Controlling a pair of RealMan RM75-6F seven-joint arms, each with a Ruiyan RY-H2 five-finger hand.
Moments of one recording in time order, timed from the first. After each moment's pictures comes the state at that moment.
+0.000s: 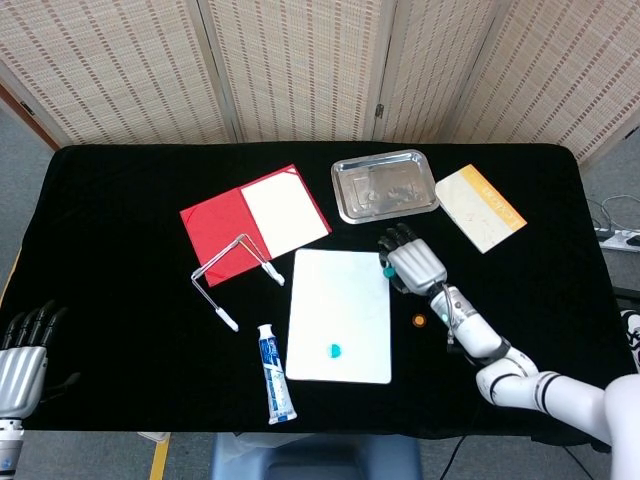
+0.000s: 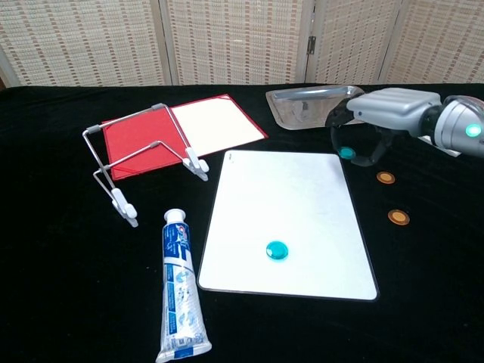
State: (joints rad) left arm -0.08 -1.15 -0.03 -1.60 1.46 1.46 0.16; right arm 0.79 -1.48 0.13 -1.26 -1.34 0.81 -0.18
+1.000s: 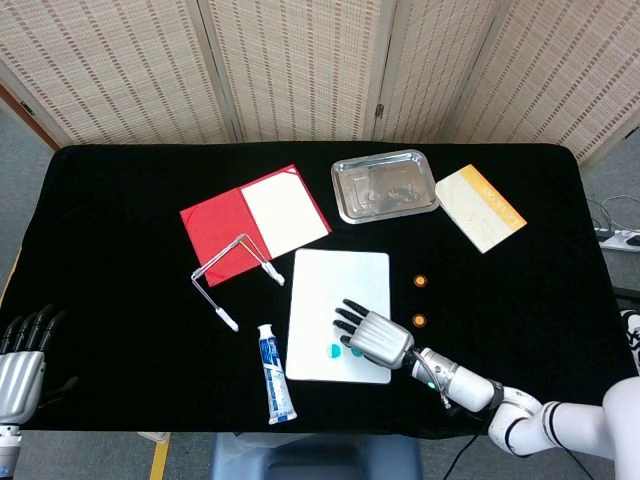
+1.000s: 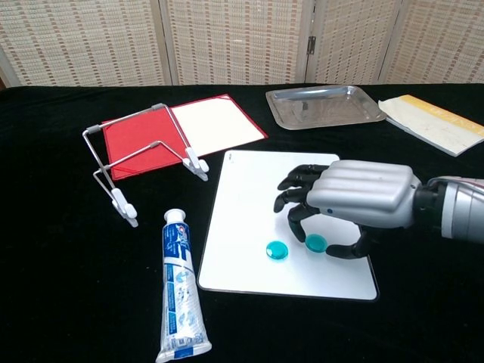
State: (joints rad) left arm -0.06 -1.15 -0.02 -1.61 1.47 1.48 0.16; right arm 0.78 -1.48 -0.07 -1.41 -1.69 0.89 -0.20
